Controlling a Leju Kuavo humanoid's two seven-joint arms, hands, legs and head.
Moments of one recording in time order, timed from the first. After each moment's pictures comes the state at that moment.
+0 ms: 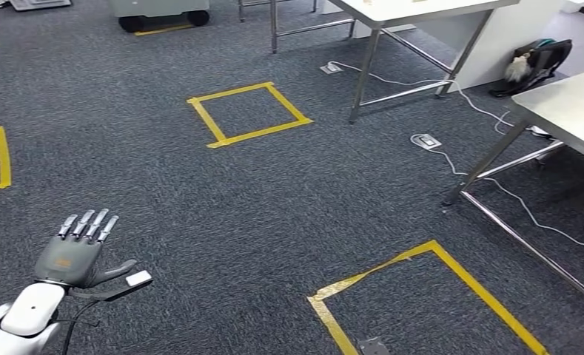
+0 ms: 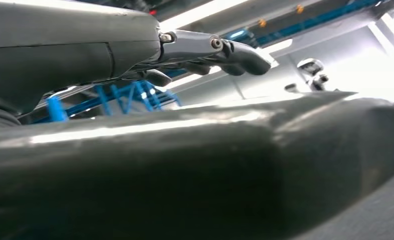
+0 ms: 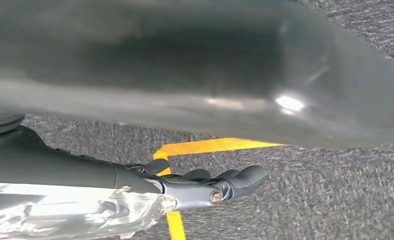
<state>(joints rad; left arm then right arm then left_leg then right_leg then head) -0.19 0.41 -0.51 -0.97 -1.50 0.71 0.34 -0.11 0.10 1.56 -0.13 -1.29 -0.40 -0.36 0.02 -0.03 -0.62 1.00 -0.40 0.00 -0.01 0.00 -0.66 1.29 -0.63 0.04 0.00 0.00</state>
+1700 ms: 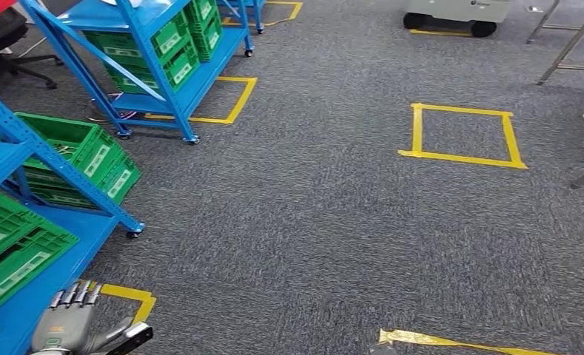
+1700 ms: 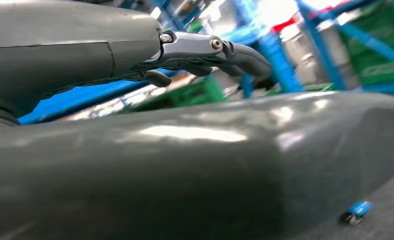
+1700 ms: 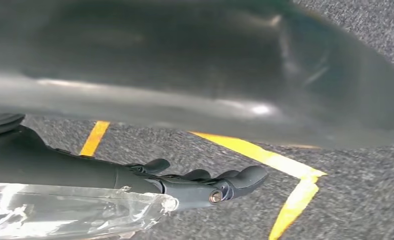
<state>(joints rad) 0.09 0.12 0.04 -0.83 -1.50 0.70 0.08 -0.09 0.09 1.56 -0.13 -1.34 -0.42 -0.38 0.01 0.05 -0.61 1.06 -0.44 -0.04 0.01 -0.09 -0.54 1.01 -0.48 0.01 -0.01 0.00</state>
